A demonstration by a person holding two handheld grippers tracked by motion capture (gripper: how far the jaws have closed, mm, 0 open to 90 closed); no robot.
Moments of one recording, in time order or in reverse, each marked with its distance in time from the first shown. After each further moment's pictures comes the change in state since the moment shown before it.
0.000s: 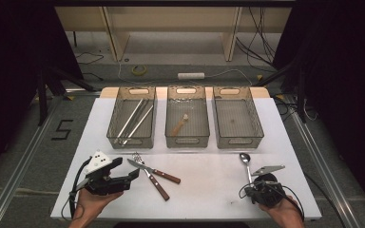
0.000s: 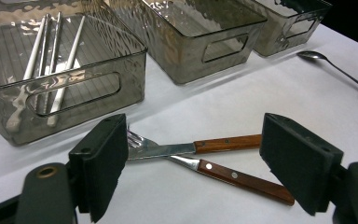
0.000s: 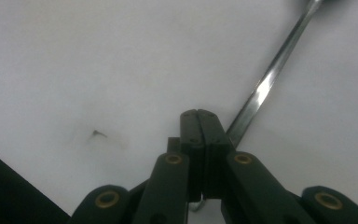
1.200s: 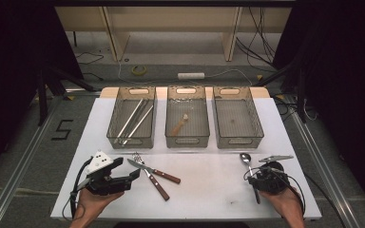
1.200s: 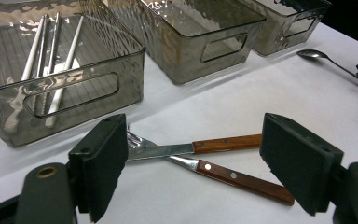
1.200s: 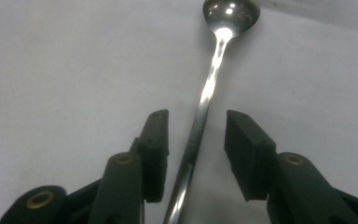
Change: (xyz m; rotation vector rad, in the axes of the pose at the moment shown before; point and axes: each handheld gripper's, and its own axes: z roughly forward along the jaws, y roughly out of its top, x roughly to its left) left arm -0.002 0.000 0.001 0.002 -0.001 0.004; right arm -0.025 0.017 0.001 -0.052 -0.106 0.163
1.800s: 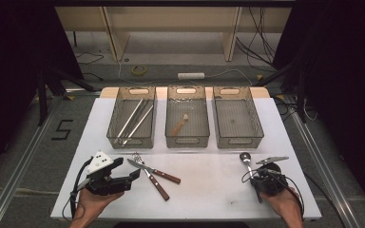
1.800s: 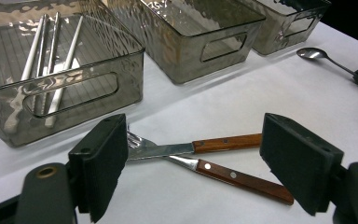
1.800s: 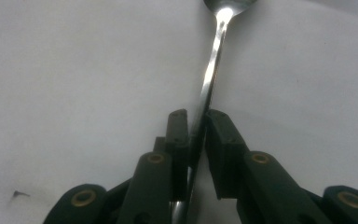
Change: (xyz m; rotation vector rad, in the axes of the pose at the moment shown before) left arm 0.000 0.000 0.000 0.002 0.000 0.003; right arm 0.003 -0.002 0.006 0.041 -0.033 -0.028
